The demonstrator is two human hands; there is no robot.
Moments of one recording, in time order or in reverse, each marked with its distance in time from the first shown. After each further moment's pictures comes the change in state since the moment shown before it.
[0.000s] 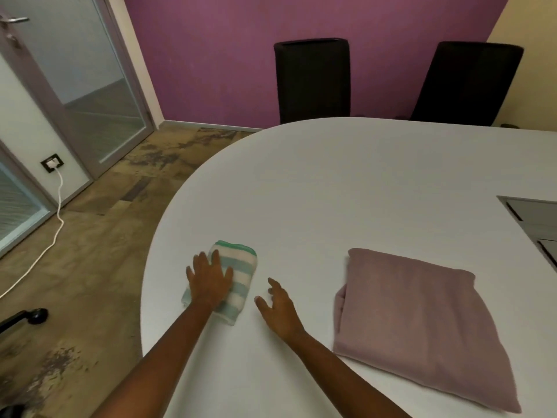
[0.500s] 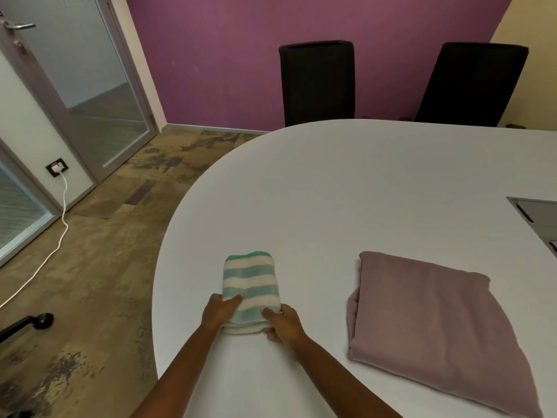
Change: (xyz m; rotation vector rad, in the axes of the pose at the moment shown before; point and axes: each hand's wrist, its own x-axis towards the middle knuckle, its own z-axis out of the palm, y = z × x) left_hand -0.018 -0.028 0.020 -0.908 -0.361 -0.404; right_hand 0.016 0.008 0.031 0.527 -0.001 0.318
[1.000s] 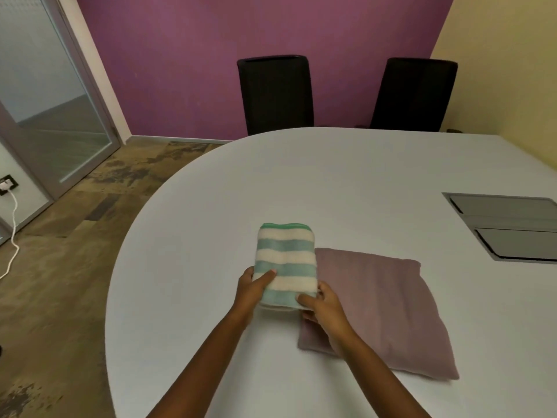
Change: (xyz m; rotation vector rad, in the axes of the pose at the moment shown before) left_hand -0.088 0.074 0.114 -0.400 -0.252 0.310; right_hand -0.081 -0.030 -0.140 0.140 0.148 -0.265
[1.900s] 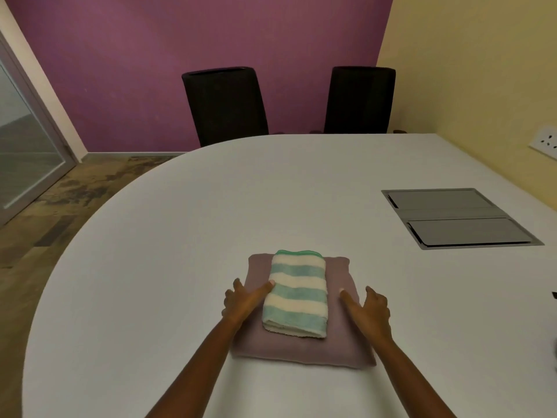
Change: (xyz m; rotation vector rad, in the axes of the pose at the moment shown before) left_hand -0.011 -0.014 0.122 0.663 -0.027 -0.189; right_hand -0.031 -0.016 -0.198 -0.654 0.525 0.139
